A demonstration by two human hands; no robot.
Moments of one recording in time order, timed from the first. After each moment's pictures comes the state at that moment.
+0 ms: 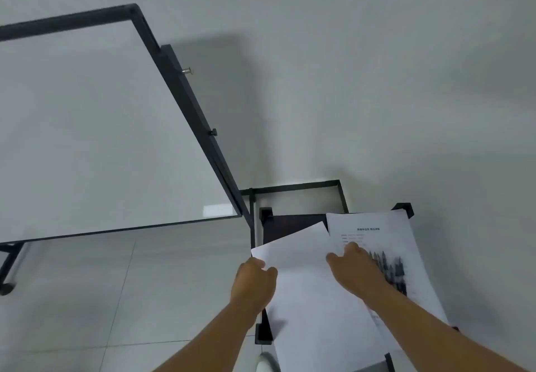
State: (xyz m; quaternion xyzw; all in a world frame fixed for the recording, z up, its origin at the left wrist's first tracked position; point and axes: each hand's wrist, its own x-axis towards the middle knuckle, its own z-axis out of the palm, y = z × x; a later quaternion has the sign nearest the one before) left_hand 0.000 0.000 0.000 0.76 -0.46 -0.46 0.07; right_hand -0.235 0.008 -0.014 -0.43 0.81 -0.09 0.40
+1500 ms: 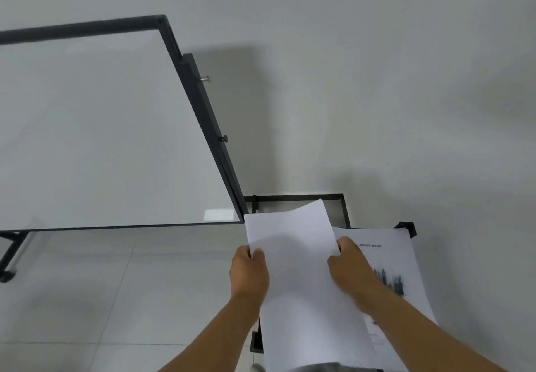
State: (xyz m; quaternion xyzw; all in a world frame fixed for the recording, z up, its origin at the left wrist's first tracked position) left_hand -0.010 -0.012 0.038 0.77 -0.33 -0.46 0.29; right_hand -0.217 -0.010 0.032 -0.40 0.76 -0.21 0.47
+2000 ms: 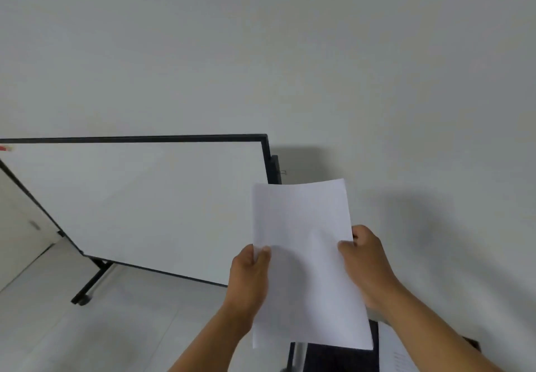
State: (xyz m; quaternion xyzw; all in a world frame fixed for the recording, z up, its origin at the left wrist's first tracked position) left_hand 0.062 -0.016 0.230 0.68 -0.39 -0.39 0.48; right_hand -0.157 -0.086 0.226 -0.49 0.60 -0.43 0.46
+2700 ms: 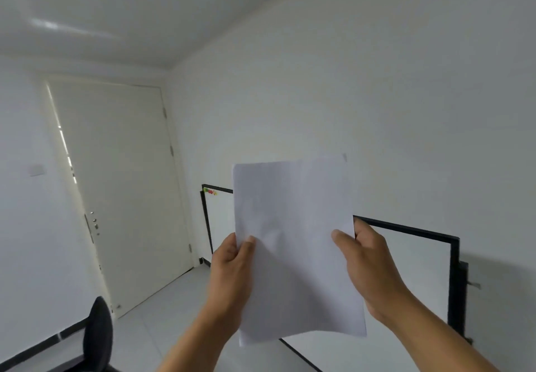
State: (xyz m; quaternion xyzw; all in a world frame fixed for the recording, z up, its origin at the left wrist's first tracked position) left_hand 0.350 0.177 0.444 0.62 -0.30 -0.14 0.71; right_hand 0.166 0.034 0.453 -0.68 0.22 -0.45 0.54
